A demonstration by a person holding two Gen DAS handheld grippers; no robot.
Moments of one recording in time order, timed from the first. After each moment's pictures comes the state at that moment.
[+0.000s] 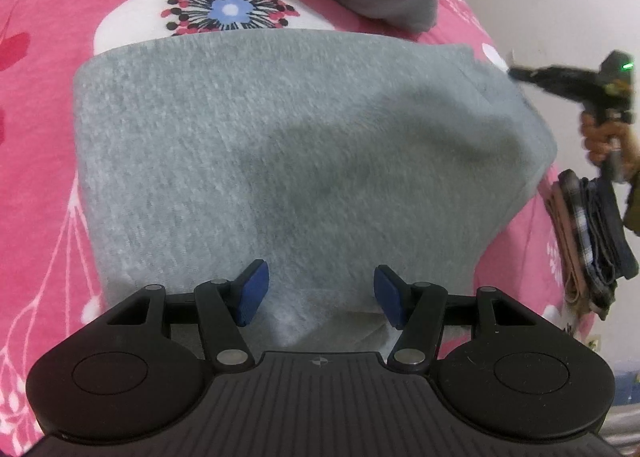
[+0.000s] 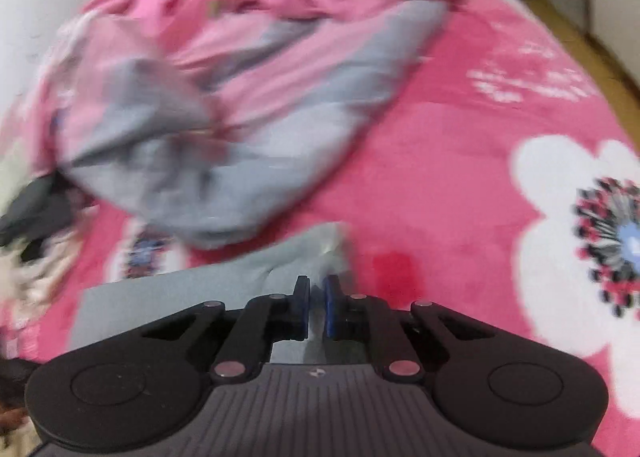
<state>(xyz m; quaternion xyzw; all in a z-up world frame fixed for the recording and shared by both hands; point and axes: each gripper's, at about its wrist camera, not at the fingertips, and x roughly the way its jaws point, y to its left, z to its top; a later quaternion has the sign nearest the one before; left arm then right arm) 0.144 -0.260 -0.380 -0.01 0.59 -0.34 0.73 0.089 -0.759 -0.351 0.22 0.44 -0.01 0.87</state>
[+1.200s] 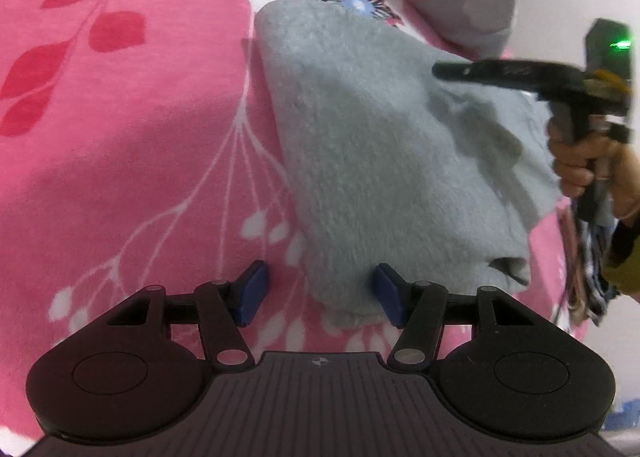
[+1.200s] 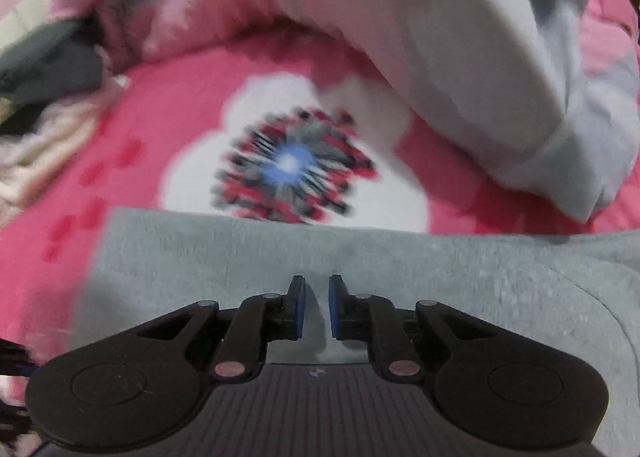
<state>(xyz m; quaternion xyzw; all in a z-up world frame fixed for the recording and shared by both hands) 0.150 -0.153 -0.401 -0.08 0.60 -0.32 0.73 0.176 -0.446 -0.355 0.09 0.49 0.07 0.87</state>
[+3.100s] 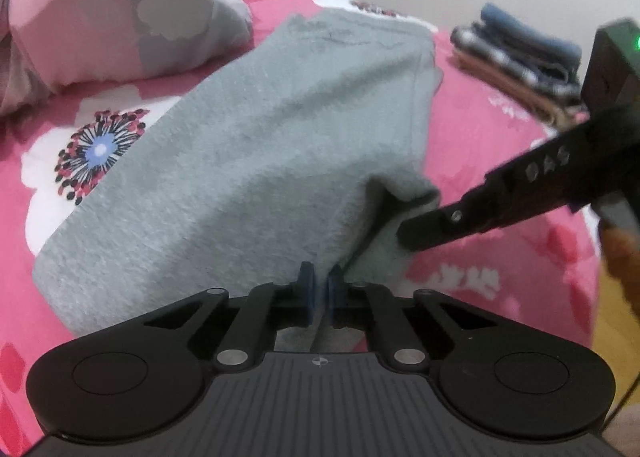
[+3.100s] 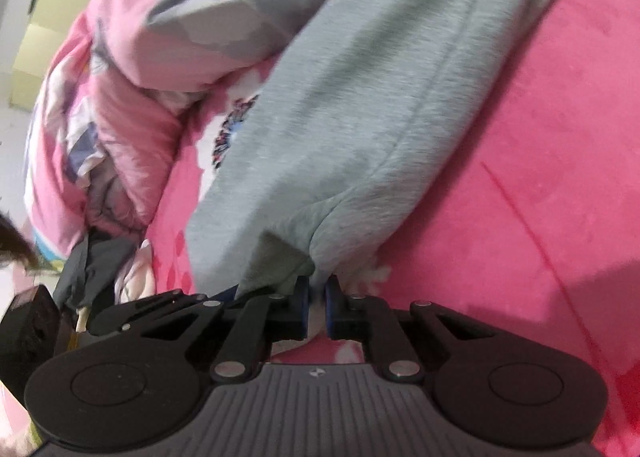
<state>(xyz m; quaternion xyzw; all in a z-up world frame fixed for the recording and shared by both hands) 0.104 -0.278 -0.361 0.23 0.40 -0.54 0.70 -0.047 -0.439 -0.388 0.50 0.37 -0.11 0.78</state>
